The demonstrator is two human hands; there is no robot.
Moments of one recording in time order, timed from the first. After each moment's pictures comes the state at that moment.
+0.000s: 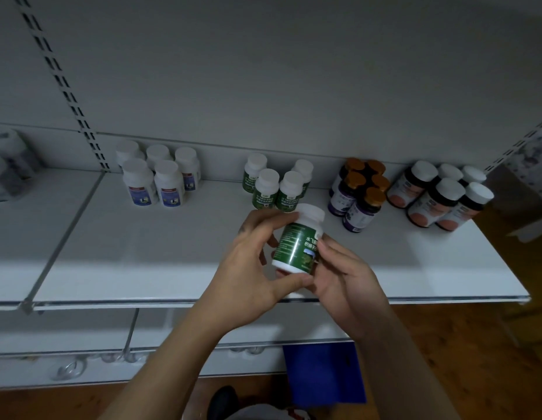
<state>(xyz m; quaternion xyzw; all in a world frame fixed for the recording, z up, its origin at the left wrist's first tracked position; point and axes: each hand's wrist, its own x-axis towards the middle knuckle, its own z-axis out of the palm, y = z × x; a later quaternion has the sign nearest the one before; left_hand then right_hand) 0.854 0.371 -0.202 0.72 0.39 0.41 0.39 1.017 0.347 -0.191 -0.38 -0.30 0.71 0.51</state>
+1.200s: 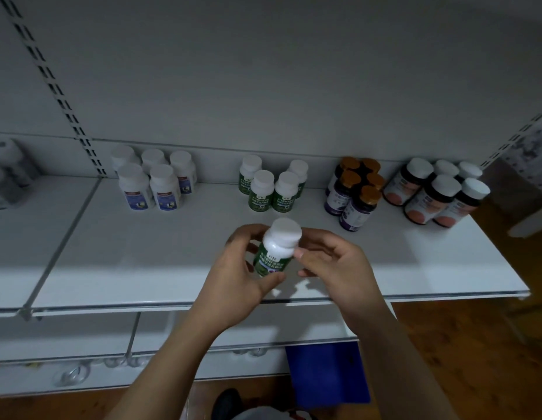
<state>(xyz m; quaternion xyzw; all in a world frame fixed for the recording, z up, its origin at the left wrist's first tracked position) 0.854 0.374 -0.226 0.67 0.49 0.38 0.41 1.021 0.348 -0.190 -0.57 -0.44 0.49 0.48</state>
